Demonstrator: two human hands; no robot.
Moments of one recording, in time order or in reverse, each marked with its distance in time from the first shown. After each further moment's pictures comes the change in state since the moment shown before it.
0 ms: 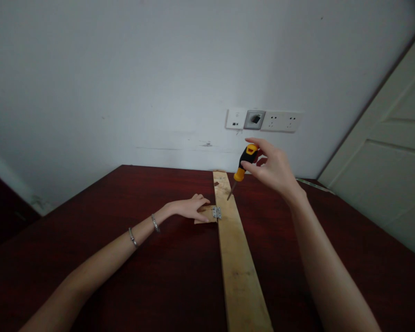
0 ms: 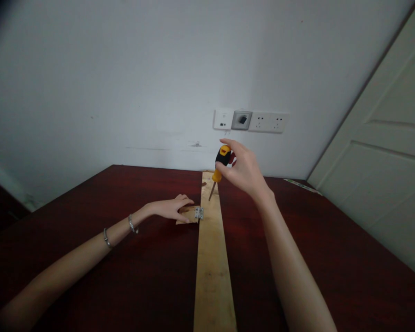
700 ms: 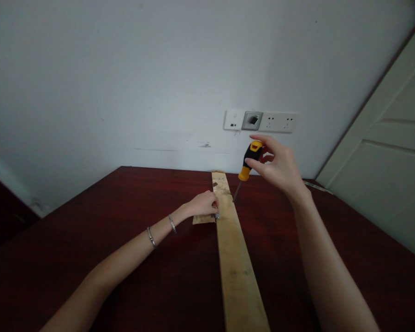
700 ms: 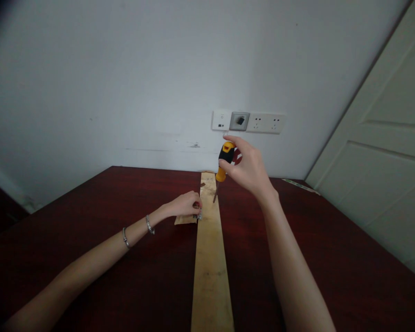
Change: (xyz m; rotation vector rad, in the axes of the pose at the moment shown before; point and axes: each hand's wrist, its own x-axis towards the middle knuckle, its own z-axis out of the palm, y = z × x) left_hand 0.047 0.025 0.014 0.016 0.274 0.052; right_hand 0.000 0.000 -0.015 0.028 0.071 0.021
